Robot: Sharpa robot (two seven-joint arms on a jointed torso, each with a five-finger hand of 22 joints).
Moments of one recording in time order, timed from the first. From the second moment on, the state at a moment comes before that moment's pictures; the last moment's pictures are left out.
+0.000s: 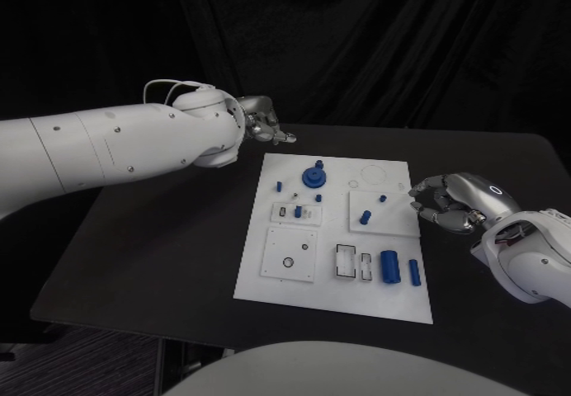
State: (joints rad) left arm 1.48 -0.72 -0.21 1.38 -1.22 -0.13 -0.40; left_hand 1.24 0.20 -0.33 0.29 0.30 0.97 0.04 0.23 1.31 1.47 -0.03 1.58 1.31 1.47 -0.07 1.57 1.31 0.05 1.46 0.04 1.41 1.31; right arm 1.22 -1.06 -0.25 1.70 -1.50 -0.60 -0.19; right_hand 1.45 -0.09 0.24 0.28 0.48 0.78 0.12 0.34 0.17 1.47 0.02 1.52 1.31 1.47 -0.04 1.56 1.31 0.05 1.46 0.07 1.32 1.31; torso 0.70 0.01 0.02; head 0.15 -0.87
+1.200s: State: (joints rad) left arm 1.55 -0.60 -0.21 1.22 -0.93 0.29 -0.54; left_hand 1.29 0.20 -0.28 0.29 0.29 1.04 0.07 0.06 0.90 1.46 0.00 1.58 1.31 1.47 -0.05 1.57 1.31 0.05 1.47 0.06 1.40 1.31; right arm 1.24 -1.07 -0.25 1.72 -1.49 -0.61 -0.16; right_hand 1.45 -0.09 0.24 0.28 0.48 0.80 0.12 0.35 0.17 1.46 0.03 1.52 1.31 1.47 -0.04 1.56 1.31 0.05 1.46 0.07 1.33 1.31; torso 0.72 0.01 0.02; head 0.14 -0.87
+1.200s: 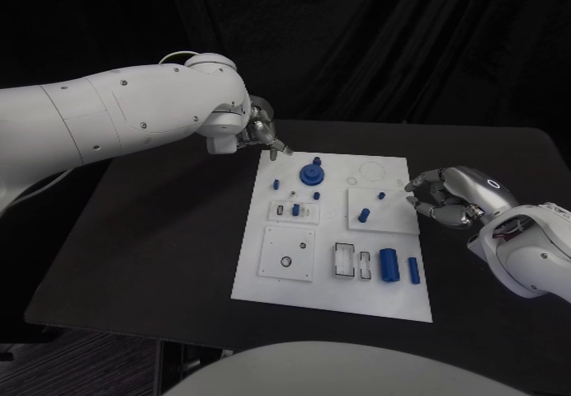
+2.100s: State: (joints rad) left arm 1.54 -0.58 -0.21 1.21 -1.02 0.35 -0.60; left_hand 1.30 0.20 -0.28 0.29 0.27 1.08 0.06 0.07 0.89 1.47 0.00 1.58 1.31 1.47 -0.05 1.57 1.31 0.05 1.47 0.06 1.40 1.31; right arm 1.24 -1.08 -0.25 1.73 -1.48 -0.64 -0.14; right_hand 1.45 -0.09 0.24 0.28 0.48 0.81 0.12 0.35 0.17 1.46 0.03 1.53 1.31 1.47 -0.04 1.56 1.31 0.05 1.46 0.07 1.34 1.31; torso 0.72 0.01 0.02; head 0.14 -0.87
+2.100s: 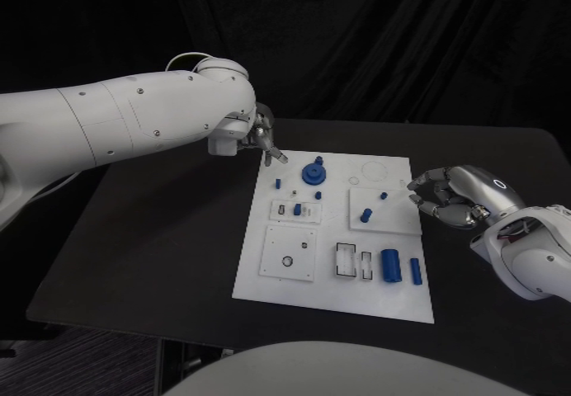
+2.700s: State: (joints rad) left arm 1.51 -0.56 -0.21 1.20 -1.03 0.37 -0.60; left_hand 1.27 0.20 -0.27 0.29 0.26 1.05 0.07 0.06 0.86 1.47 0.00 1.57 1.31 1.47 -0.05 1.57 1.31 0.05 1.47 0.06 1.39 1.31; right arm 1.24 -1.08 -0.25 1.73 -1.48 -0.64 -0.14; right_hand 1.45 -0.09 0.24 0.28 0.48 0.81 0.12 0.35 0.17 1.47 0.03 1.53 1.31 1.47 -0.04 1.56 1.31 0.05 1.46 0.07 1.34 1.31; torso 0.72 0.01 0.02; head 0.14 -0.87
